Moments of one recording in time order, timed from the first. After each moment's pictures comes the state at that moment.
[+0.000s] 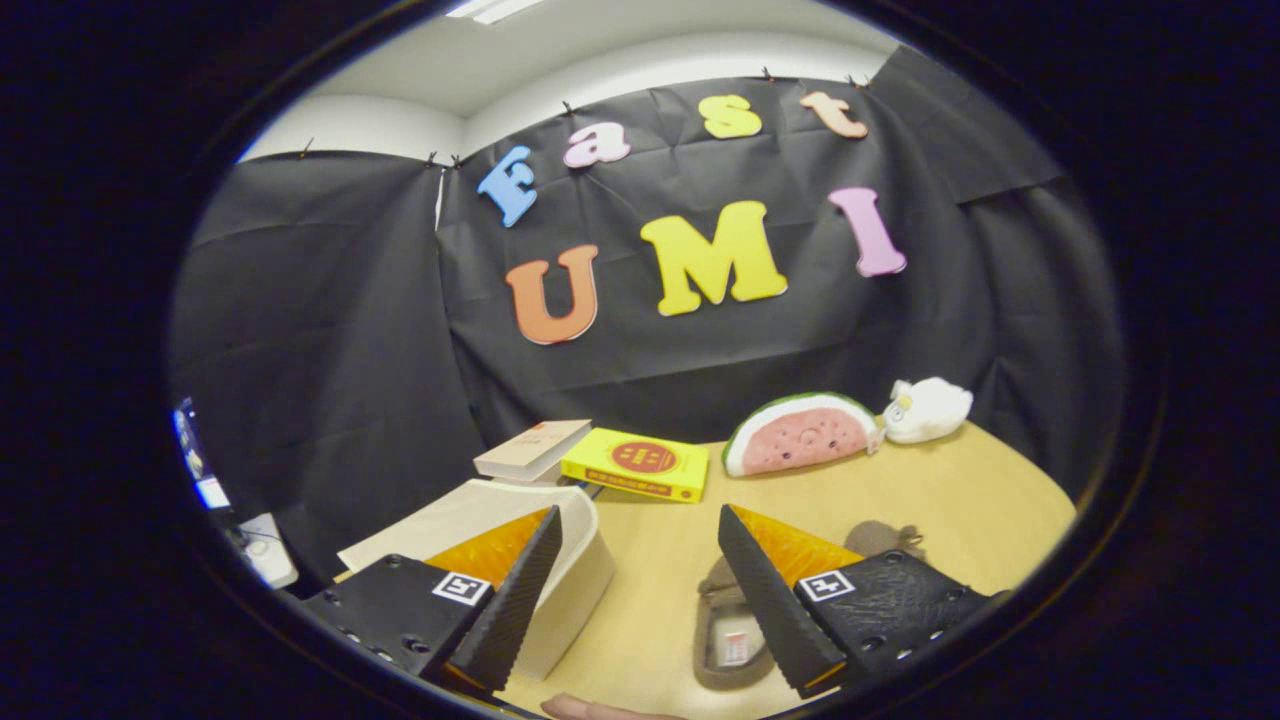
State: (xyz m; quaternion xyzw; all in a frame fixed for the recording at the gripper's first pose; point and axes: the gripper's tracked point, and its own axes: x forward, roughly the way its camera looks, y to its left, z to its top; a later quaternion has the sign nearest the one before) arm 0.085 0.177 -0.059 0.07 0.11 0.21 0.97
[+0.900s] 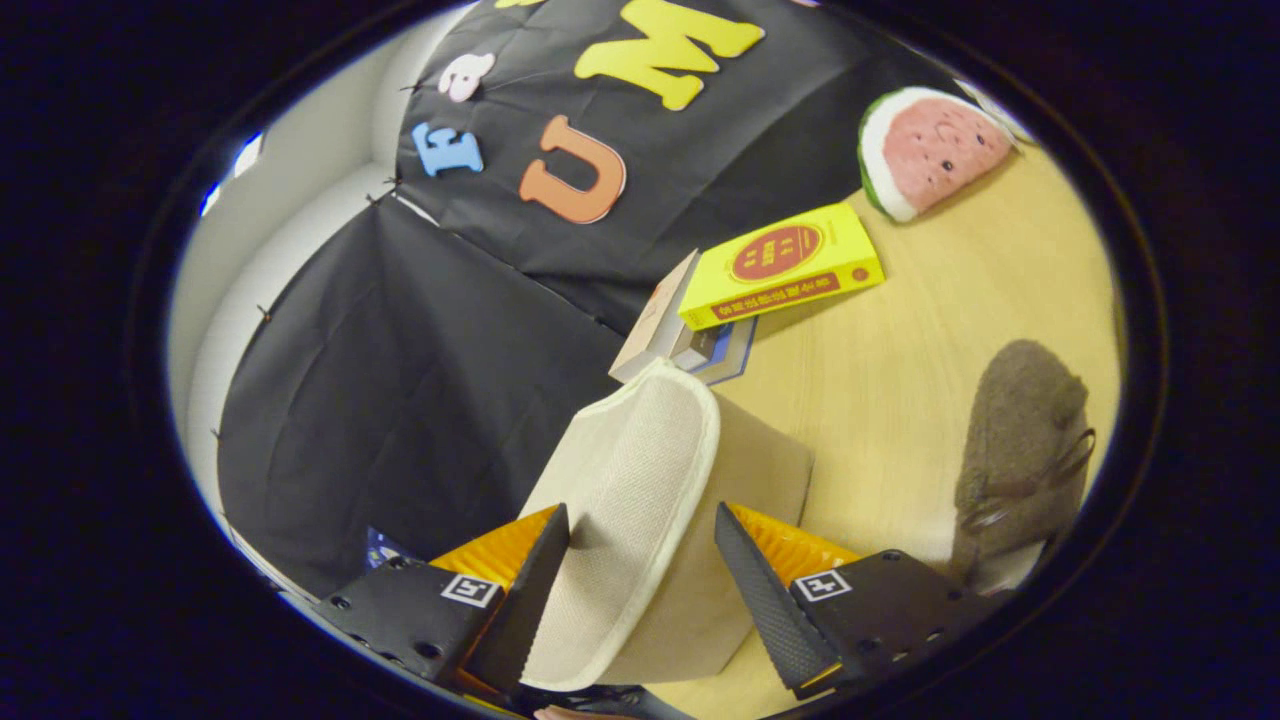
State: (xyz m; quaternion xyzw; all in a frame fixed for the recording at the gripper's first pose) arm 0.126 0.276 -0.143 0.32 0.36 0.42 0.77
